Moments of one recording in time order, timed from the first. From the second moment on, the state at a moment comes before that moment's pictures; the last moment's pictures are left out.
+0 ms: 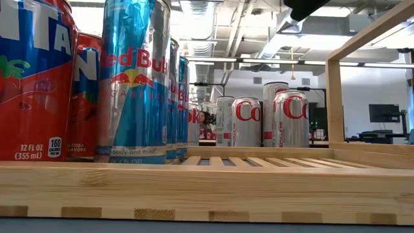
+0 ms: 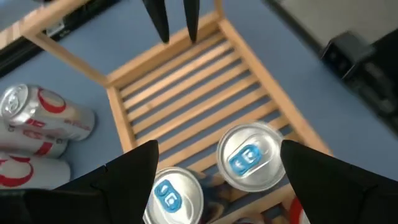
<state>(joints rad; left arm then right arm) -0.53 1.52 1.25 -0.44 -0.28 0.12 0.71 1.97 1.72 -1.06 0.66 1.01</state>
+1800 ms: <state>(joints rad) -1.00 0.96 1.25 -0.89 -0.83 -0.18 -0.22 1.59 1.34 -0.73 0.22 -0.06</state>
